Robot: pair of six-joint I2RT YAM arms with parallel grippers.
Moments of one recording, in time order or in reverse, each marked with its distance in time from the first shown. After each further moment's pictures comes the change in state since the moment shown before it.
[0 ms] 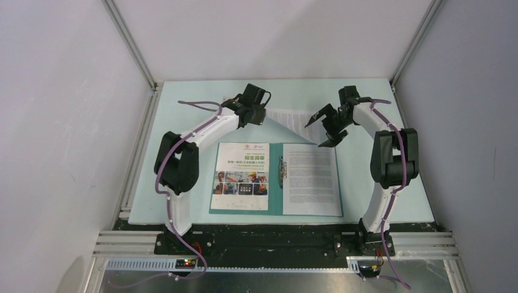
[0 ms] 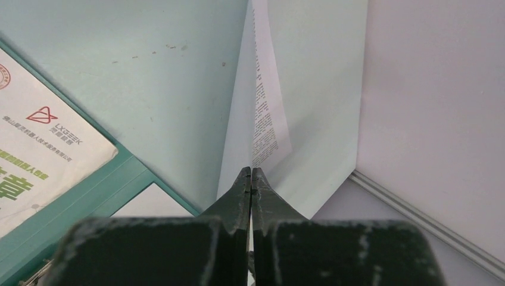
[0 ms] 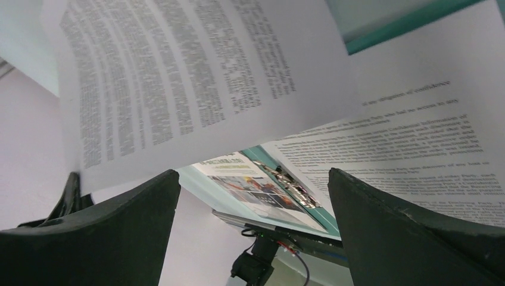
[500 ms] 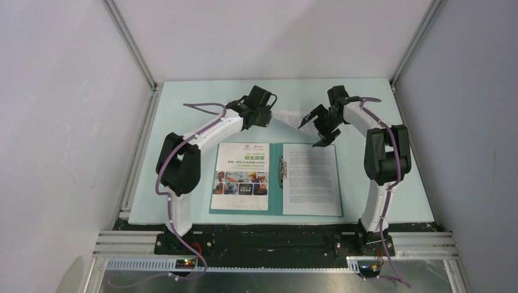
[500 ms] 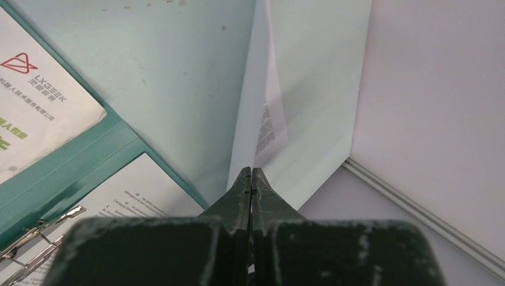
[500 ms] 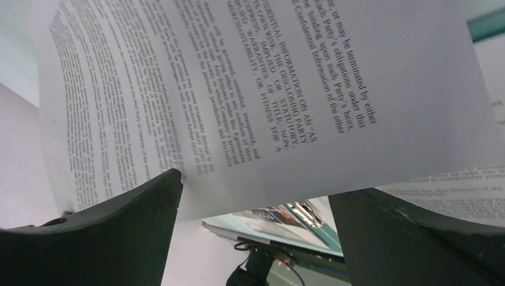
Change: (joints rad) left arm -0.046 0.000 0.015 -0.023 0.011 -0.086; right arm 0.064 0.050 0.017 0.014 0.058 0.051
